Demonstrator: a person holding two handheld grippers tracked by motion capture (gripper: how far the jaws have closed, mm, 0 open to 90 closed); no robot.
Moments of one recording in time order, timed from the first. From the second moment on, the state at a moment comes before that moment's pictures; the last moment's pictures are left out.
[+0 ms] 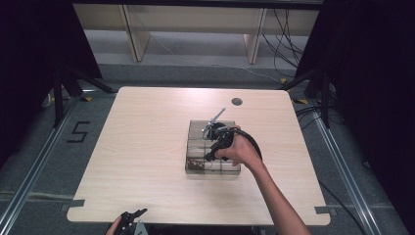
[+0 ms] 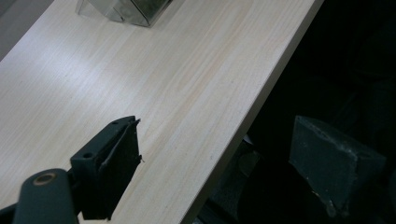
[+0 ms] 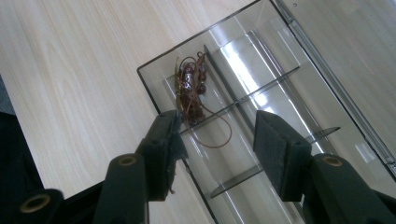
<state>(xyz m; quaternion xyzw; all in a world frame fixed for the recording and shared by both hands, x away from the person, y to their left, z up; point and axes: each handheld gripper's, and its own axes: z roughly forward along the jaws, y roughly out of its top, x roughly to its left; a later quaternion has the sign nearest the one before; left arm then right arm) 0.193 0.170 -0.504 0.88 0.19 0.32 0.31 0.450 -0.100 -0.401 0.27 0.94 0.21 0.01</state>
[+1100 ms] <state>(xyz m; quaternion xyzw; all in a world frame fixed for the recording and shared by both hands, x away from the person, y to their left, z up) 0.193 0.169 -0.505 0.88 0.20 0.30 0.31 0.412 -0.145 -0.399 0.30 0.91 0.28 0.02</state>
